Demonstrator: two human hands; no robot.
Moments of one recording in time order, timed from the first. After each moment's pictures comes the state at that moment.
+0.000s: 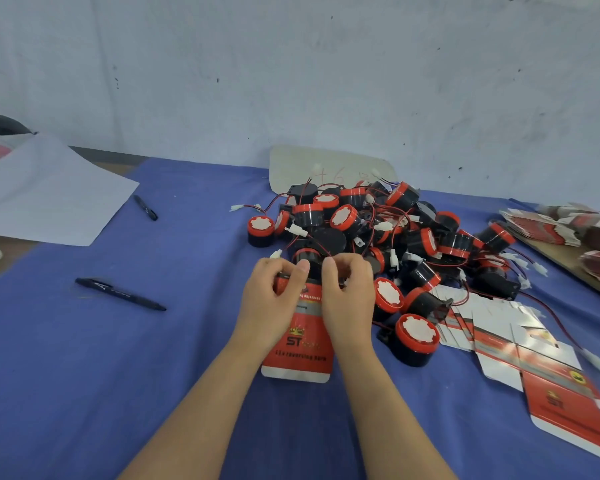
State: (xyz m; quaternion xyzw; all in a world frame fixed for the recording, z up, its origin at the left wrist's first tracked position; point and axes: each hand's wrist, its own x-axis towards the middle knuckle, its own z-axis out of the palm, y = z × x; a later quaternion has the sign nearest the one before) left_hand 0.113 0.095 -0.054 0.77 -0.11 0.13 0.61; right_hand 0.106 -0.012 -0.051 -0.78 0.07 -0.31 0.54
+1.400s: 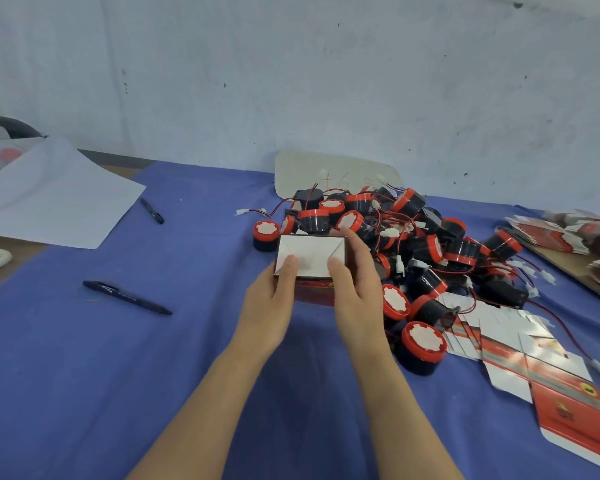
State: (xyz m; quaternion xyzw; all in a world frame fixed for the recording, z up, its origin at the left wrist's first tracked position) left_hand 0.118 0.101 -0.055 0.74 -0.08 0.09 0.66; right_hand 0.096 -0.010 -0.034 -0.71 -0.07 -0.28 0.64
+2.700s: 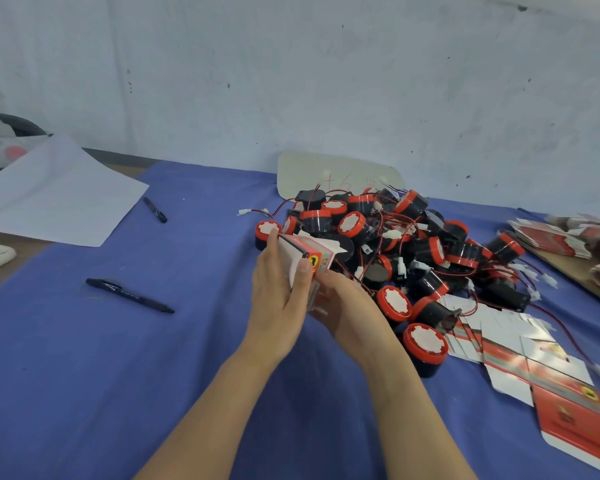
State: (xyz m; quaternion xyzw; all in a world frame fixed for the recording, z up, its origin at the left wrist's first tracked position) left_hand 0.112 0.091 -0.055 0.75 -0.14 0.18 0.62; right_hand 0.098 -0.019 -0.035 -0.60 -0.04 0.04 0.80
